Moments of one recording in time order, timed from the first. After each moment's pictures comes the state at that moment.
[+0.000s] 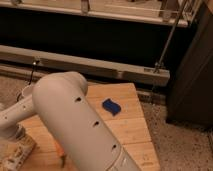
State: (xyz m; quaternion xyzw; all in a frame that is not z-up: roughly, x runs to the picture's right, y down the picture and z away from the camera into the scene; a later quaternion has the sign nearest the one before) arm -0.419 0.250 0.755 -0.28 -0.15 -0.50 0.81
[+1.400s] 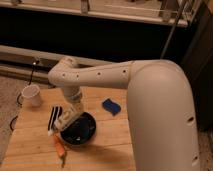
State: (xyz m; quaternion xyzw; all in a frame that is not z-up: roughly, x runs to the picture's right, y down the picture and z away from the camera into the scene) arm -0.142 0.088 0.757 -0.31 -0.08 -0.29 0.90
